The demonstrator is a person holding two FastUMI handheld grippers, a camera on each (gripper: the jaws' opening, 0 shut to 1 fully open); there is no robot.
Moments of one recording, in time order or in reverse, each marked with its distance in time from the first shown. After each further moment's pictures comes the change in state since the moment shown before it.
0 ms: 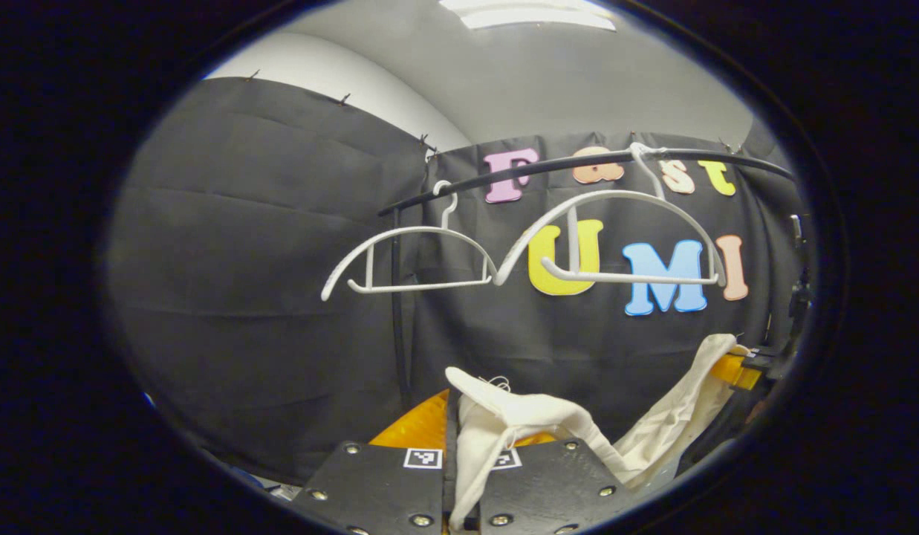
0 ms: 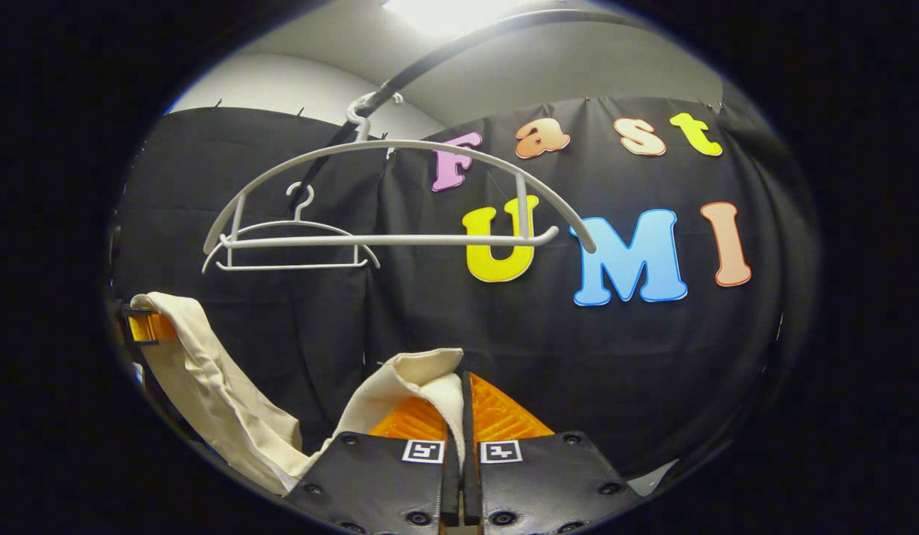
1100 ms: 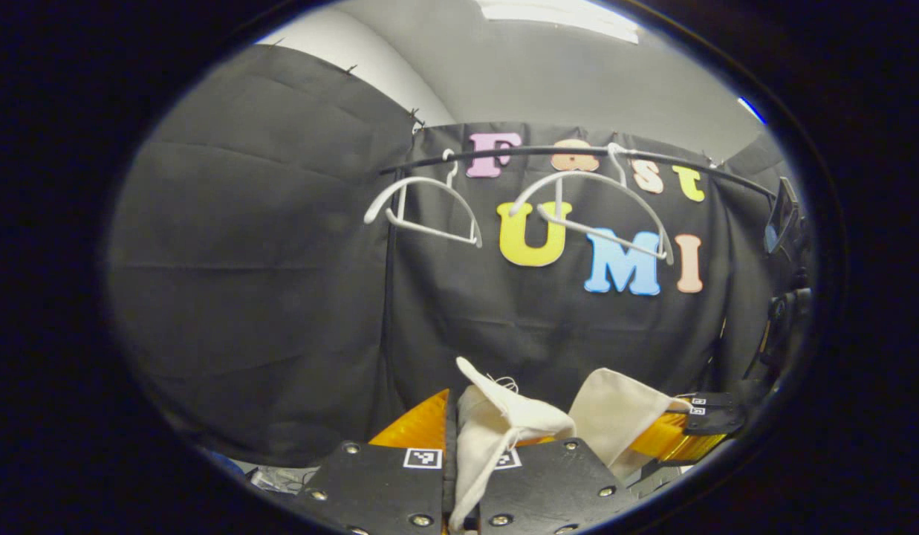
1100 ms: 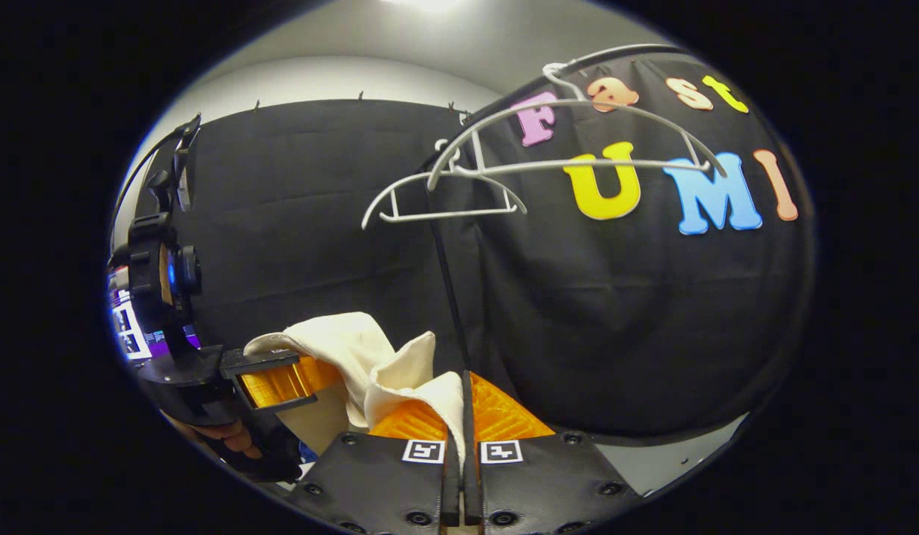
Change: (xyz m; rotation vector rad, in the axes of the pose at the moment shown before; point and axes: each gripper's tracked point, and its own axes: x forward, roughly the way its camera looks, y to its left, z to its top) left arm -0.080 0.036 -0.094 -0.083 0.145 -0.155; right arm -0.088 0.226 -0.086 0.126 0.216 0.267
